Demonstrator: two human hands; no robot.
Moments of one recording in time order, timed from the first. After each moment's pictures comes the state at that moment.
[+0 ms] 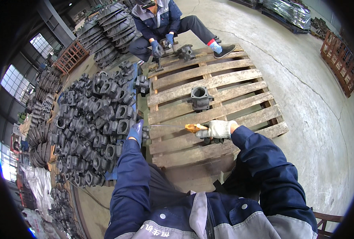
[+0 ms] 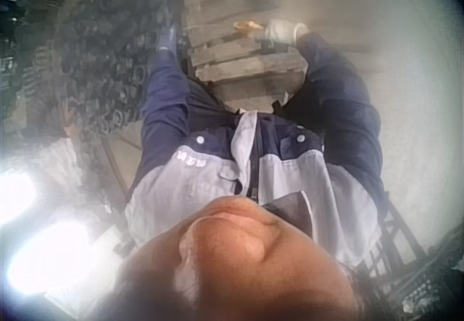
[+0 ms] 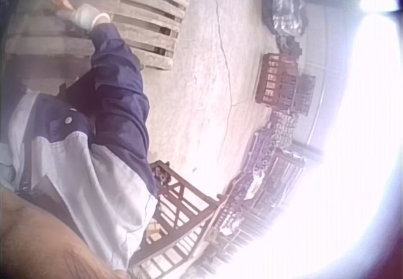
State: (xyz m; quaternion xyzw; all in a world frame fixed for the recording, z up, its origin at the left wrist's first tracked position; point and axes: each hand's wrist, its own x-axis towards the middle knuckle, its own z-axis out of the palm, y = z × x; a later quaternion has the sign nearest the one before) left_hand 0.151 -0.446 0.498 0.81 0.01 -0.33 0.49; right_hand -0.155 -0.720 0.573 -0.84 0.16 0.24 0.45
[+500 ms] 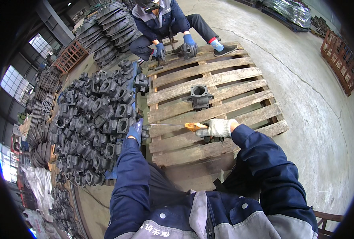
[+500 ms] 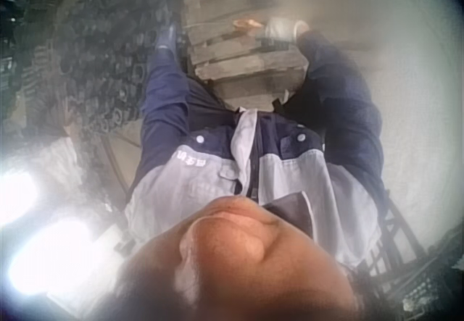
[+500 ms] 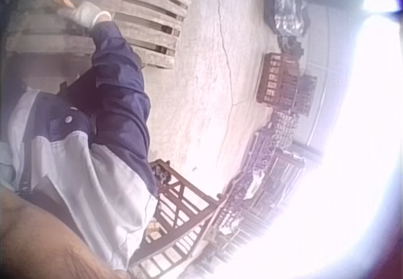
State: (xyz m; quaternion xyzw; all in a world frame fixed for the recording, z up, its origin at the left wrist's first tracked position) left_hand 0.155 -0.444 0.495 0.81 0.02 -0.34 0.48; right_hand -0.154 -0.718 0.578 -0.84 0.18 0.25 0.44
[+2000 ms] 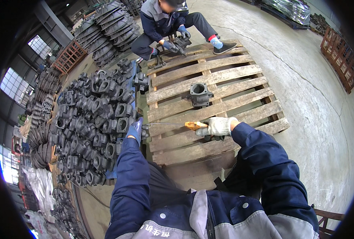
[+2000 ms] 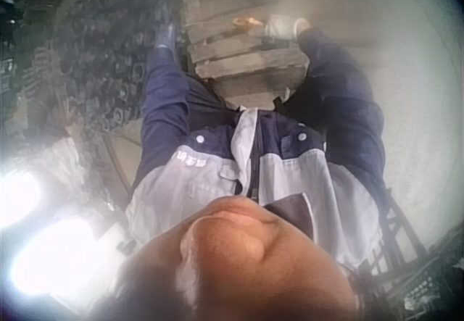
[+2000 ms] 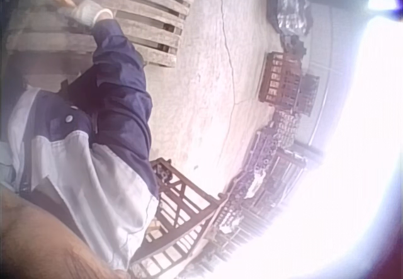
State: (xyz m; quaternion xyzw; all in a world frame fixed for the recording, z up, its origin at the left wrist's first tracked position) left_hand 0.150 -0.446 0.501 0.82 0.02 -0.34 0.46; right_hand -0.153 -0.718 0.577 -0.84 0.18 0.26 0.44
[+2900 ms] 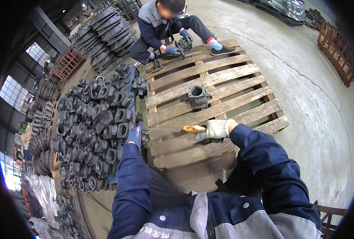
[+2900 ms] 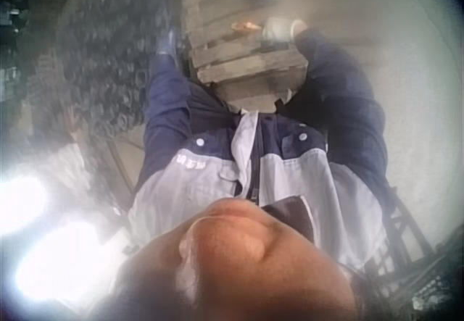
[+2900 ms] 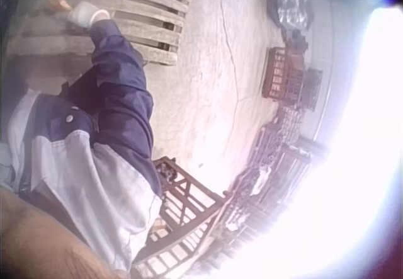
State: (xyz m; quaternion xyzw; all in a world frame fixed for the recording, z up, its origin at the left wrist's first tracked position) left_hand 0.148 -0.446 0.501 0.80 0.02 -0.34 0.49; right_hand -0.157 -0.715 0.589 -0.83 0.19 0.27 0.44
